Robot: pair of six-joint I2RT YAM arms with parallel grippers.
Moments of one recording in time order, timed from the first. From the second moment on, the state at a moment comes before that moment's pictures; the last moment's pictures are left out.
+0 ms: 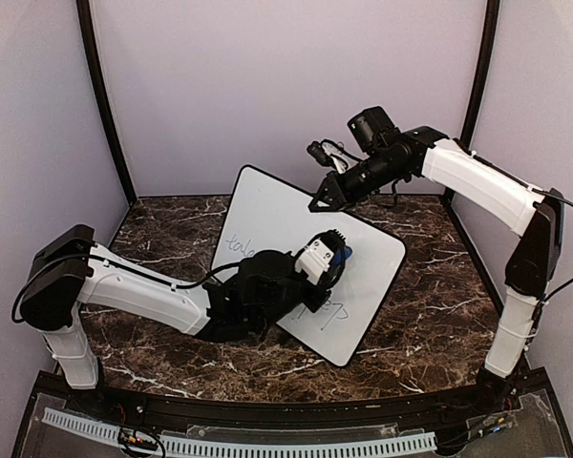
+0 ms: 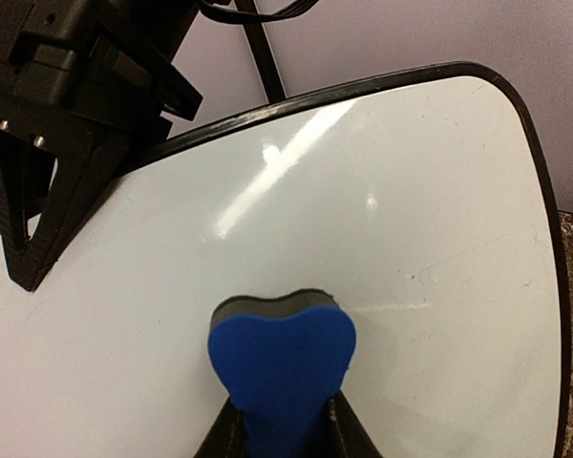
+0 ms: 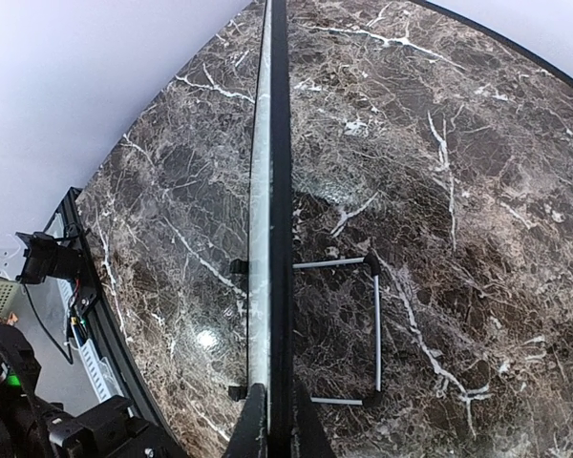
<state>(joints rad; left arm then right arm) -1.22 1.83 1.08 0.61 -0.48 0.22 0.66 1.84 1.87 -0.89 -0.48 0.09</state>
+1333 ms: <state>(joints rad) -0.61 1.69 0.66 0.65 -0.32 -0.23 0.67 1.83 1.87 -0.89 -0.45 0.15</state>
